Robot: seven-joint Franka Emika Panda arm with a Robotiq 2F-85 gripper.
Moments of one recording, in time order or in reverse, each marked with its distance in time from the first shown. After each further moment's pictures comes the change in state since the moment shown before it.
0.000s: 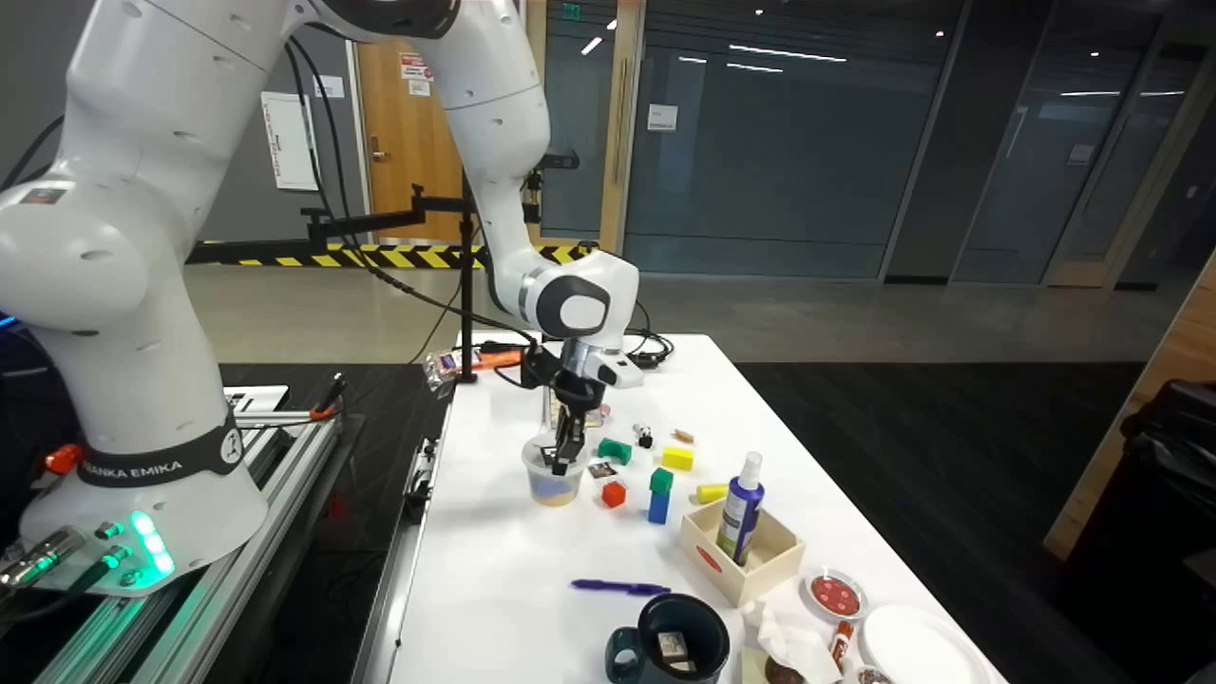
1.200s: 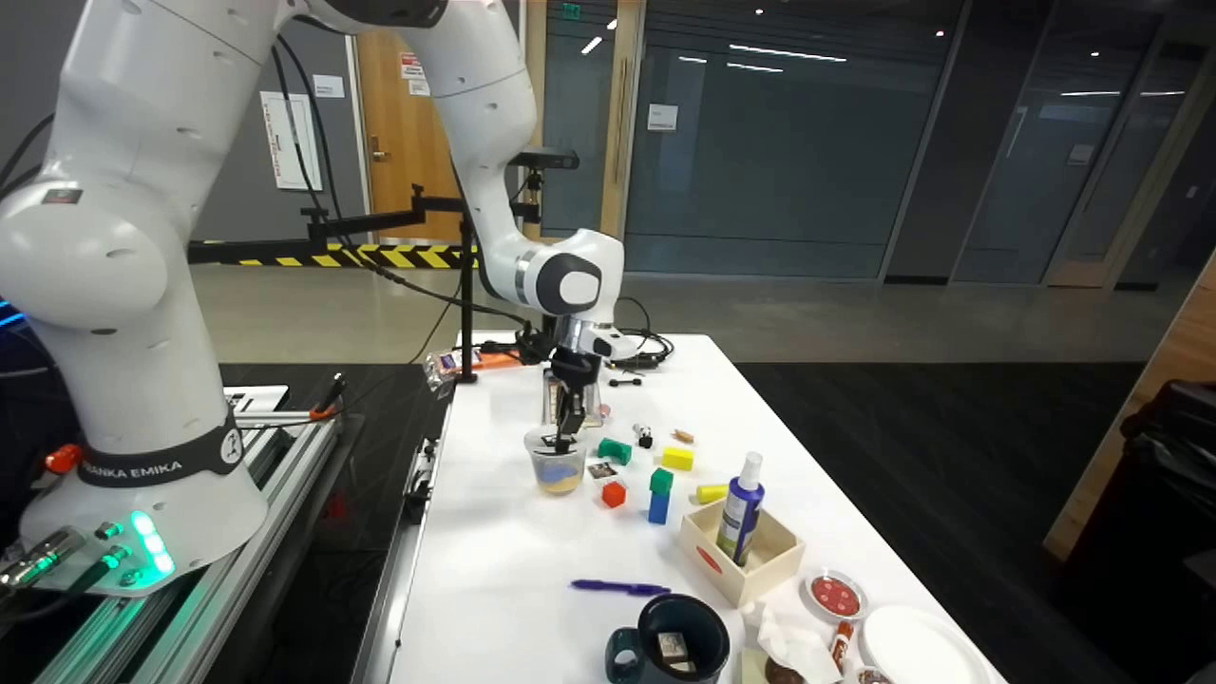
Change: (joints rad) arm 0.097 -0.031 -0.018 0.016 -0.062 -0.016 0.070
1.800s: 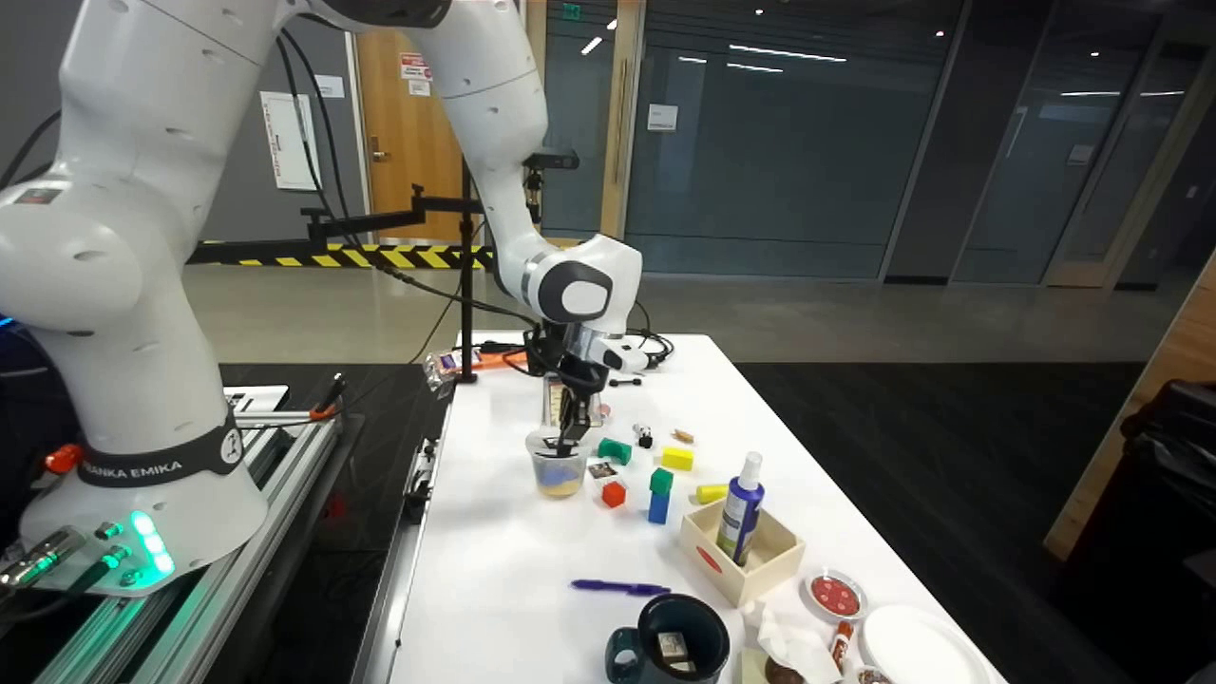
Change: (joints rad) arm -0.125 -0.001 0.072 0.000 0.115 0.001 -0.150
